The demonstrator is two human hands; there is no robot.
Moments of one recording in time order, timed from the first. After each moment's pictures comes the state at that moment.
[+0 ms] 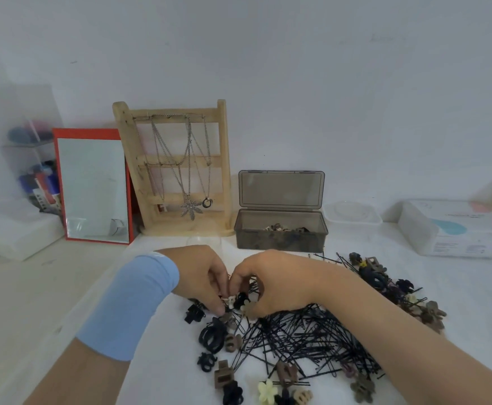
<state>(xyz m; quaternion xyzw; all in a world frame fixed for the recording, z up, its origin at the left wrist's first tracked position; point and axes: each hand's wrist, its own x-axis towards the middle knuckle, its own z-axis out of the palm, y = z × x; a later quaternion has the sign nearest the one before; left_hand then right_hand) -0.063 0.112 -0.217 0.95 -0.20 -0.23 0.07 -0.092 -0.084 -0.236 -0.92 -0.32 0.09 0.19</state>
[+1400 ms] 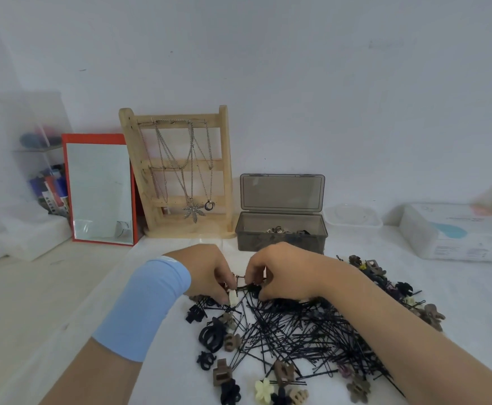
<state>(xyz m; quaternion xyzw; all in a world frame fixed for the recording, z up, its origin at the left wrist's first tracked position) -0.060 0.104 -0.225 0.96 -0.21 -0.17 0.09 -0.075 -0.101 -0.241 -0.94 -0.28 0.08 0.19</state>
